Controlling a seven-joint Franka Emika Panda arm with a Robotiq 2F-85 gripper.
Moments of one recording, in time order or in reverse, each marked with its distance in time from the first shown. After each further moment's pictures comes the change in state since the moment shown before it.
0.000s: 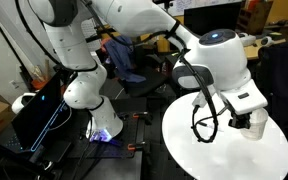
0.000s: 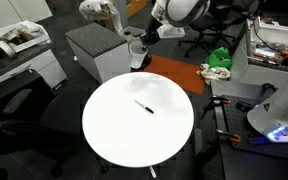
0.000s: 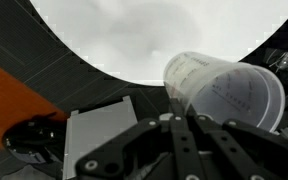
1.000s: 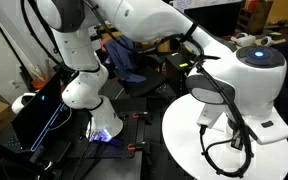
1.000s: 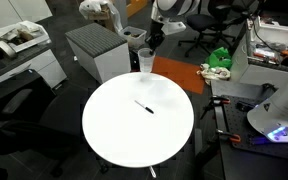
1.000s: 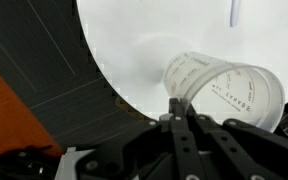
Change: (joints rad) arm -0.095 0.124 -0.009 0.173 0.039 -0.340 -0.268
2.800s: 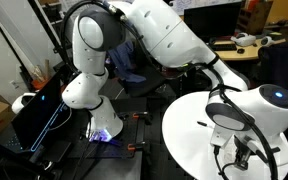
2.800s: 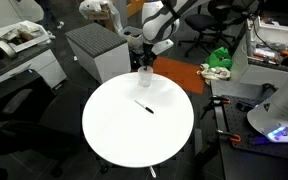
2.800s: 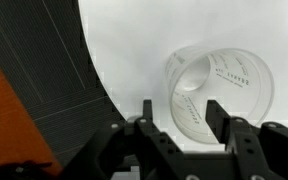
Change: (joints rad) arm 0.001 0.309 0.011 0.192 -0.049 -0.002 0.001
